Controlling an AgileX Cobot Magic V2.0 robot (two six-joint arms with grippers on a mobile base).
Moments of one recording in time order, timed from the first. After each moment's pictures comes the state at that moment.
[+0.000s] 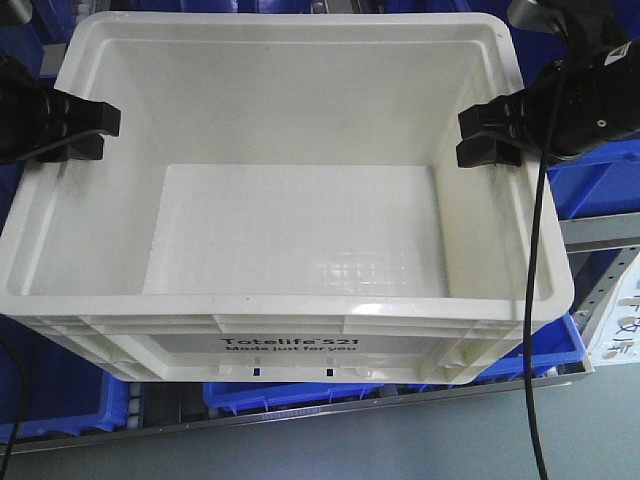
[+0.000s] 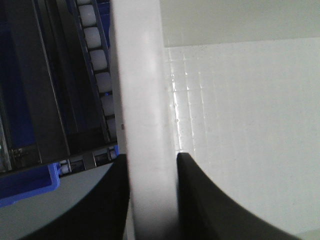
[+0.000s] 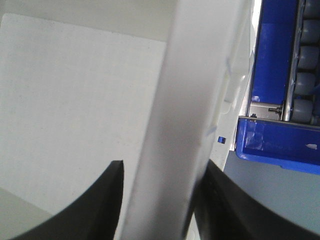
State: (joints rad) left arm -0.16 1.34 -1.25 -0.13 0.94 -0.05; right arm 0.16 1.44 -1.28 0.38 0.95 -0.22
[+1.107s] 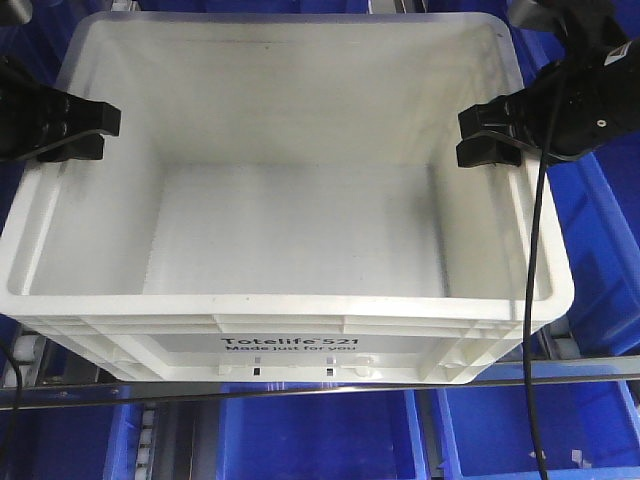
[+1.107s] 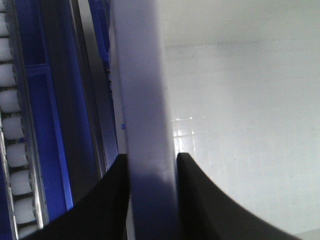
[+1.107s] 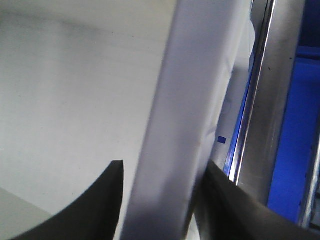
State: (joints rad) left arm -0.16 1.34 -1.25 -0.13 0.94 -0.05; right arm 0.16 1.44 -1.28 0.38 0.95 -0.22
